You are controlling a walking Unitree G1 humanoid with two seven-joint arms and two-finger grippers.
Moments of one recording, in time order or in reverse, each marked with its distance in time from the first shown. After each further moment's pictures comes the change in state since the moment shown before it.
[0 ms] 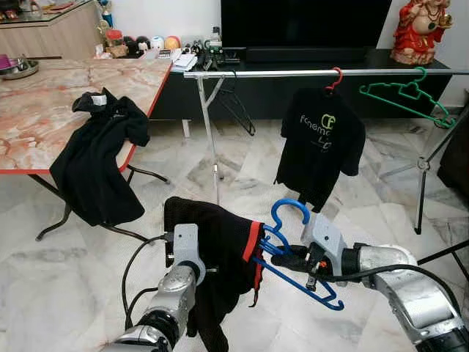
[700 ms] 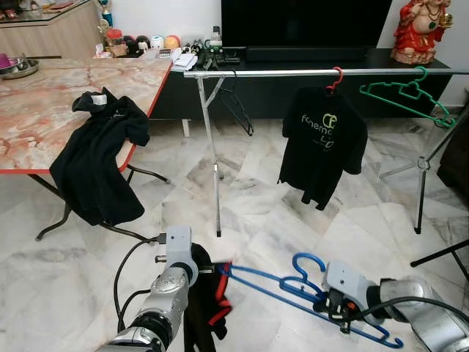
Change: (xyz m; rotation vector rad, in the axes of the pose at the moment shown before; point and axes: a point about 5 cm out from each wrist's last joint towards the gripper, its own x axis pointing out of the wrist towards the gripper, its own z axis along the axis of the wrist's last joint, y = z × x) left arm -0.002 0.012 -0.002 0.017 0.006 0.034; right arm -0.030 0.000 -0.091 -0.010 0.451 -0.028
